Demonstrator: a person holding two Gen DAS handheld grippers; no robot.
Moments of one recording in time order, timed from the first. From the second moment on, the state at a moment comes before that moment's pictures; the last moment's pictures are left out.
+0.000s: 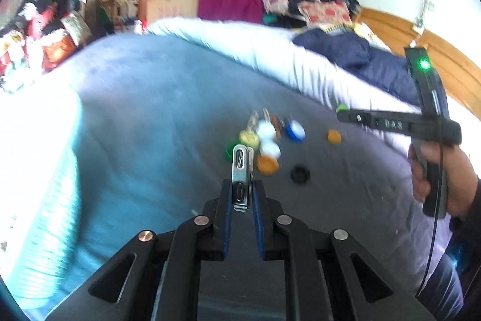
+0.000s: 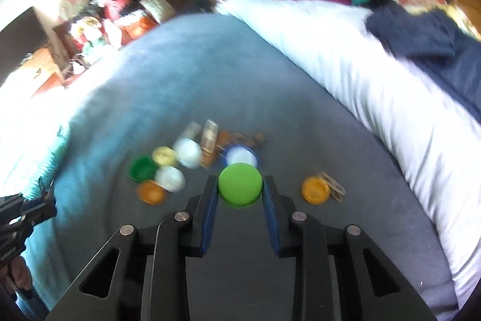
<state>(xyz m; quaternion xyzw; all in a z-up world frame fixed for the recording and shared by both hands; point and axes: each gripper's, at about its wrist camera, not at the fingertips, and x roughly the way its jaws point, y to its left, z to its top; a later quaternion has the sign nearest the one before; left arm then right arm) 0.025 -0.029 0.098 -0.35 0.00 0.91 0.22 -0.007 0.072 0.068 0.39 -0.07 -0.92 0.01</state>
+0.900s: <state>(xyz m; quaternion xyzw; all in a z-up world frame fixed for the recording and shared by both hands) 0.038 -0.240 0.208 -0.28 -0.02 0.96 0.00 -0.078 -0.201 0.219 0.31 -0.01 -0.93 0.21</state>
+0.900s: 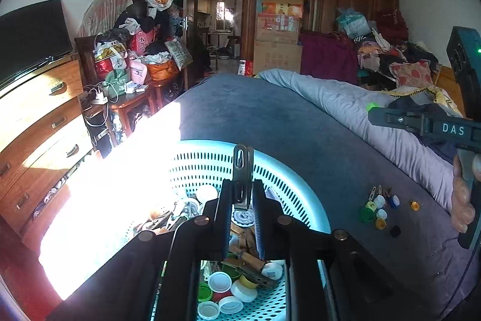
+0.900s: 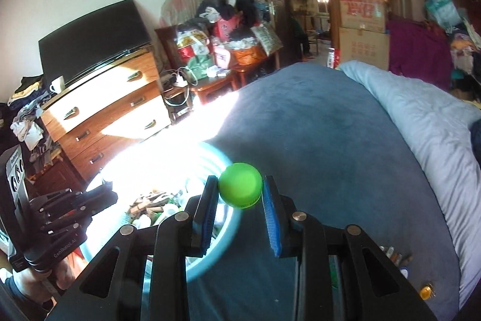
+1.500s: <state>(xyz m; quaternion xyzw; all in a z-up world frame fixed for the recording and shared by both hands) 0.014 -0.272 0.180 -0.36 -0.05 0.93 -0.03 -0.120 -0.284 0.197 0.40 0.01 -0.87 0.27</state>
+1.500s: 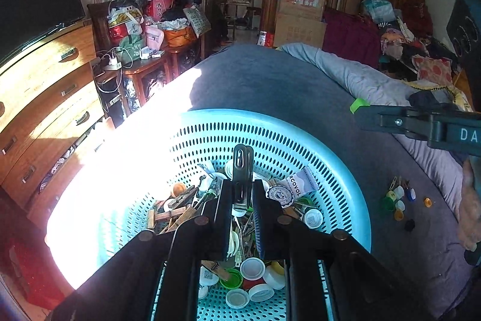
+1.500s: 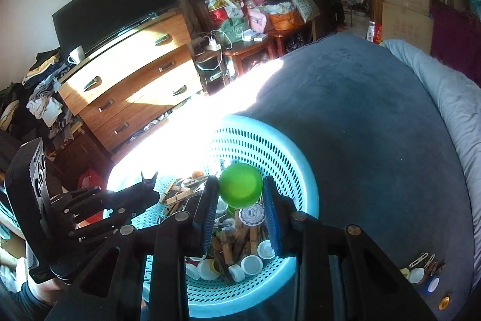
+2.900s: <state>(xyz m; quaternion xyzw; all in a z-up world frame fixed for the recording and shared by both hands) -0.048 0.056 0.056 -0.40 0.05 0.88 0.26 0.108 0.111 -0.023 0.46 -0.15 -0.87 -0.05</state>
